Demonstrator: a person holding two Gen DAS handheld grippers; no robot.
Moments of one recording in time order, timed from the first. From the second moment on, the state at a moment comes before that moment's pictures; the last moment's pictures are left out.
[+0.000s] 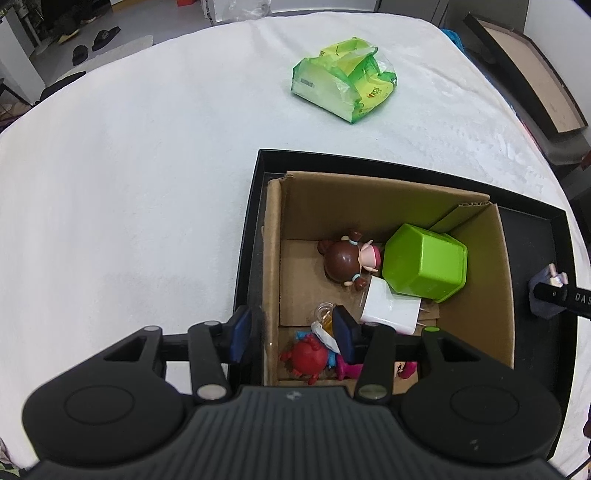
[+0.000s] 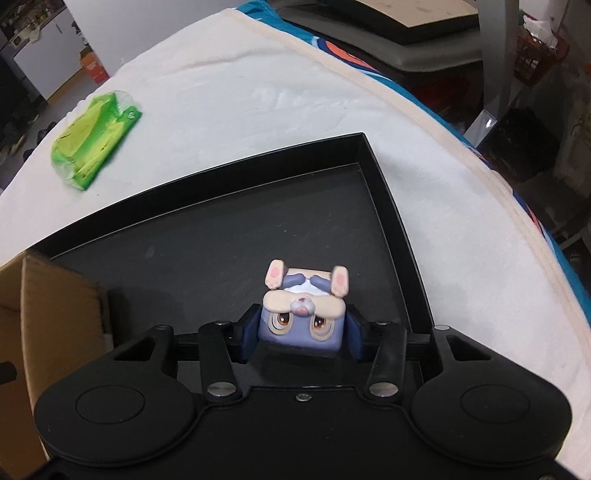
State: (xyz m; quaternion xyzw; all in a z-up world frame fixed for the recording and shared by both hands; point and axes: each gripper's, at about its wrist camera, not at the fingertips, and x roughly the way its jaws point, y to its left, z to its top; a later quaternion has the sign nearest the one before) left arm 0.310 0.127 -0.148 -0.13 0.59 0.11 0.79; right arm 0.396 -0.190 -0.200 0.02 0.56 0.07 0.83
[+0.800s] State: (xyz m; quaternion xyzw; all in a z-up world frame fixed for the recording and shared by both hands) left arm 0.261 0.136 -0.143 -0.18 0.58 0.09 0.79; right arm 0.331 -0.125 -0.095 0.02 0.51 0.16 0.85
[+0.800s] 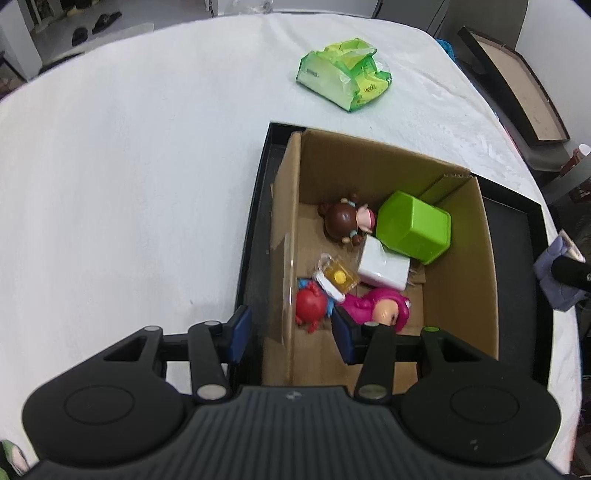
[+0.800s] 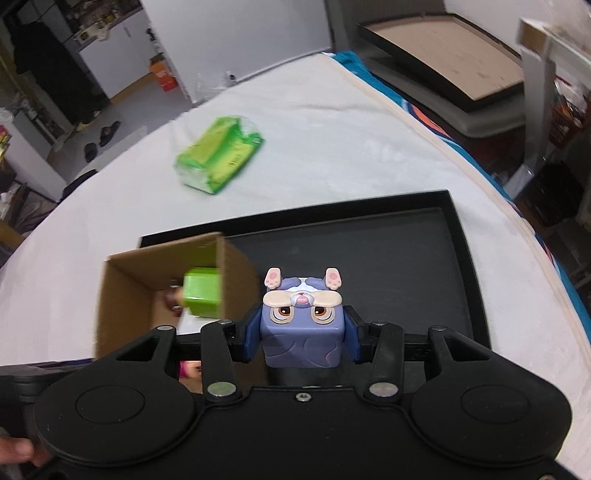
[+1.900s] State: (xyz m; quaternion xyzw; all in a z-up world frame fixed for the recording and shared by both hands) left arm 0.228 0.141 -0.149 -0.18 0.57 0.06 0.80; right arm 0.274 -0.023 -0.123 -0.06 0.55 0.23 0.80
